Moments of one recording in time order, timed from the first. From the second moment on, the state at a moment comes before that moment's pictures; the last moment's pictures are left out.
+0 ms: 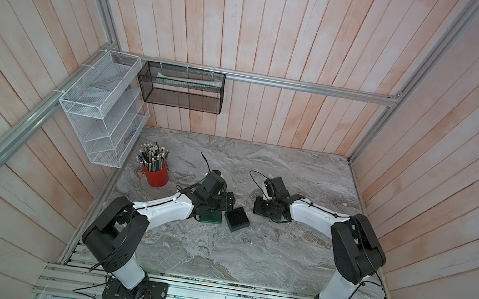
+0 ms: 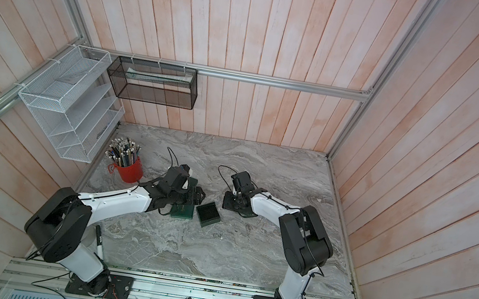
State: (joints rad) left arm -0.59 1.57 0.90 -0.16 0.04 -0.63; right arm 0.58 1.82 1.10 -0.33 -0.11 0.54
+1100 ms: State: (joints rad) left arm -0.53 1.56 0.74 -0.13 0.08 -0.69; right arm 0.73 1.60 0.91 -0.24 -0.13 0.49
